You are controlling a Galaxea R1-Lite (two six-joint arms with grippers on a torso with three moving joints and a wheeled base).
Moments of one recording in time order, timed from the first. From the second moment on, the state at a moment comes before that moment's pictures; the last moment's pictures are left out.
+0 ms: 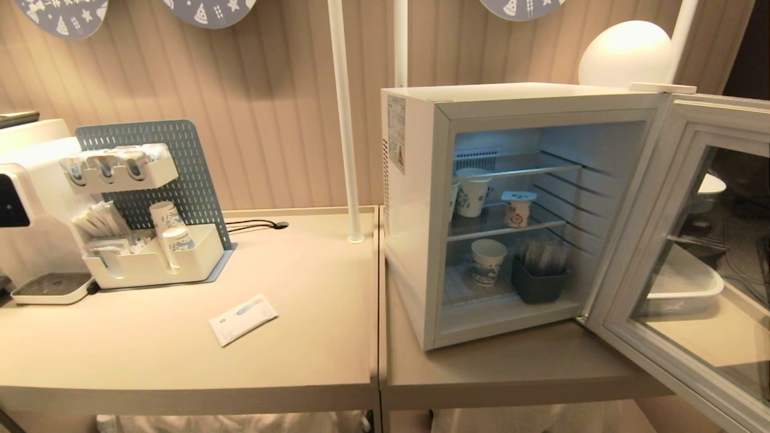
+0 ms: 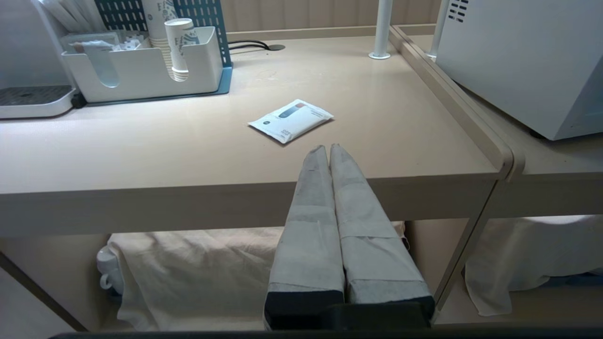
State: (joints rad) left arm 0.00 0.00 0.00 0.00 0.00 0.02; right arm 0.00 0.08 -0.26 0.09 -0.01 0.00
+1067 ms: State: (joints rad) left arm 0.00 0.00 0.00 0.00 0.00 0.00; right arm 0.21 1.57 -0.98 -0.05 0.06 0.05
